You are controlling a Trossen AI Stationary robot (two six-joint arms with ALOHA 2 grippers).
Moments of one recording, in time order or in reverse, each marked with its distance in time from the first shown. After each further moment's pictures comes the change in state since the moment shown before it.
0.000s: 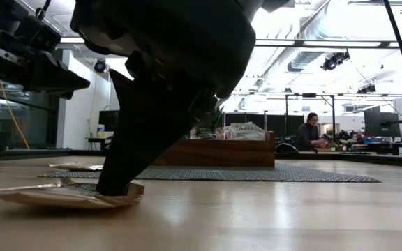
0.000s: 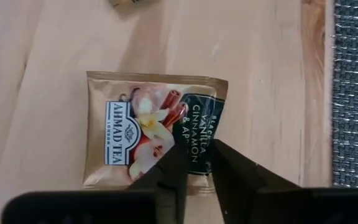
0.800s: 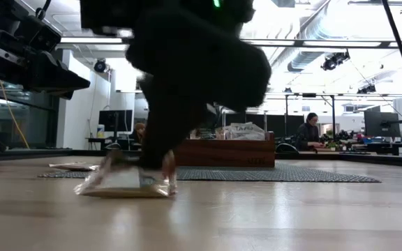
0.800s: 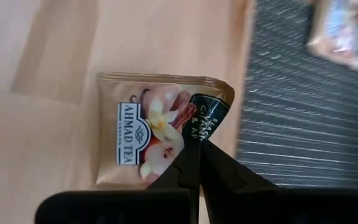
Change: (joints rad) left arm 0.000 0.000 0.000 0.000 0.000 0.000; right arm 0.047 0.014 0.203 -0.305 0.268 -0.066
